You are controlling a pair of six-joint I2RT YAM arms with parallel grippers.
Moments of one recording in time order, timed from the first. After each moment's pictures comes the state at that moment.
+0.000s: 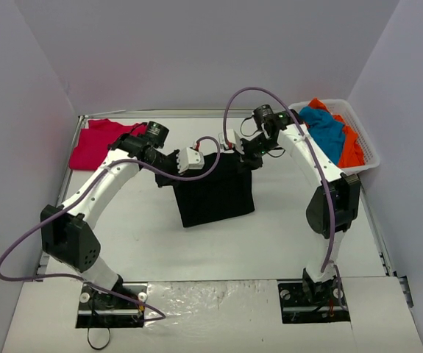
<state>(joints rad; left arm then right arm) -0.43 1.57 1.51 -1.06 0.49 0.88 0.36 1.90 1.81 -1.21 -0.67 -1.21</state>
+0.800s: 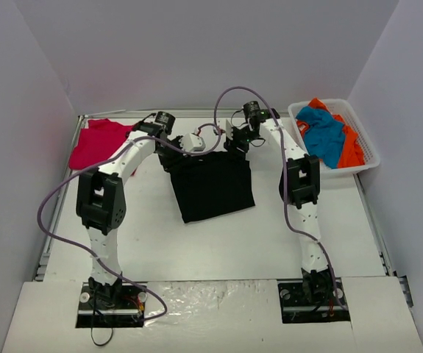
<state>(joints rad) -0.34 1.97 1.73 -0.91 0.35 0.88 0.30 2.48 2.30 -1.02 -0.64 -1.13</state>
